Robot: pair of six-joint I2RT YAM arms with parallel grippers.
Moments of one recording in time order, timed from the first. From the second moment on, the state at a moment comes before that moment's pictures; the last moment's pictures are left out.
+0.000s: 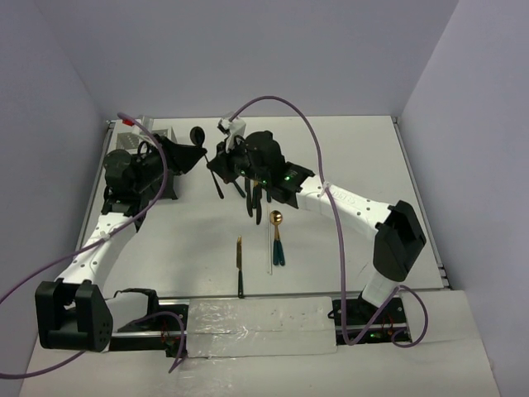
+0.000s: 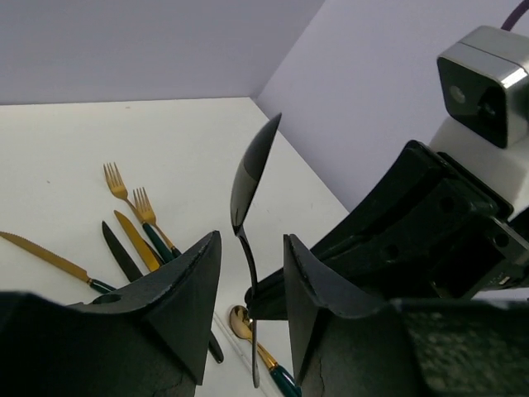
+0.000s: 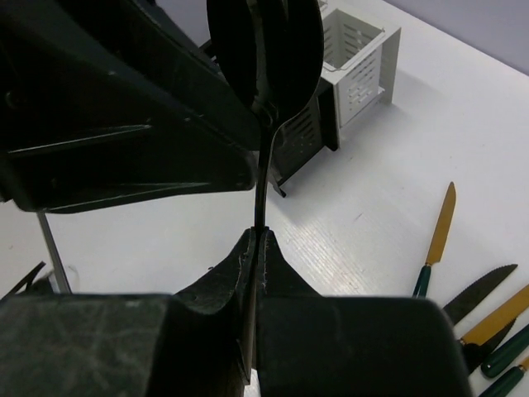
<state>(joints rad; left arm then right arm) -0.11 1.15 0.79 0.49 0.68 -0.66 0.86 1.68 1.43 0.05 -0.12 0.19</state>
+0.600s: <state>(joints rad) -0.14 1.16 0.80 0.48 0.66 -0.65 0.87 1.69 1.45 0.04 -0.15 0.17</state>
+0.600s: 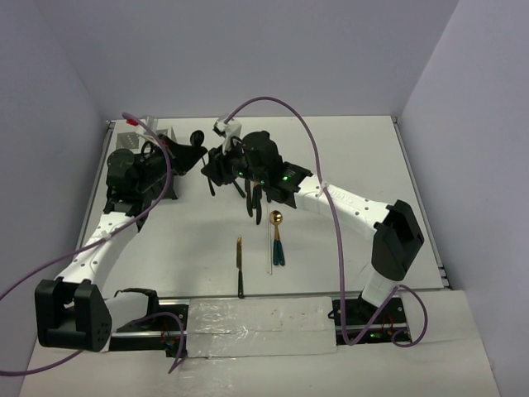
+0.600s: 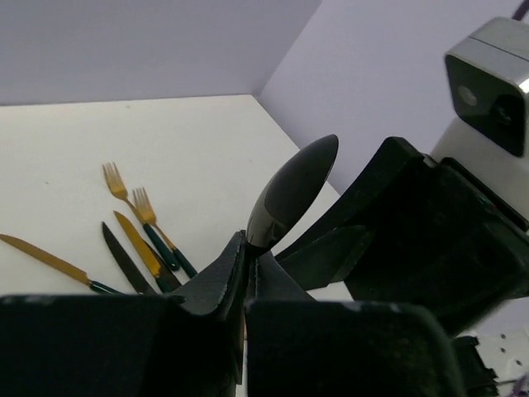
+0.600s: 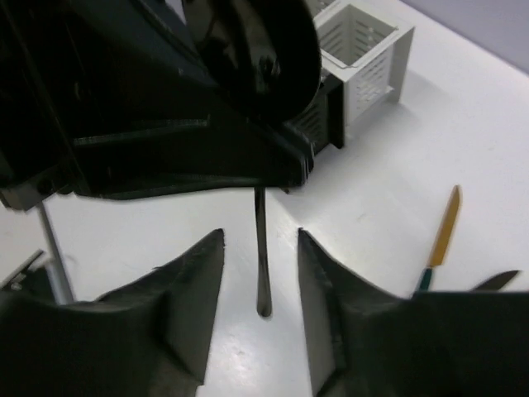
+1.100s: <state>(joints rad) 0.08 1.34 1.13 0.48 0.23 -0.23 0.84 1.62 1.35 0.05 -0.03 0.19</state>
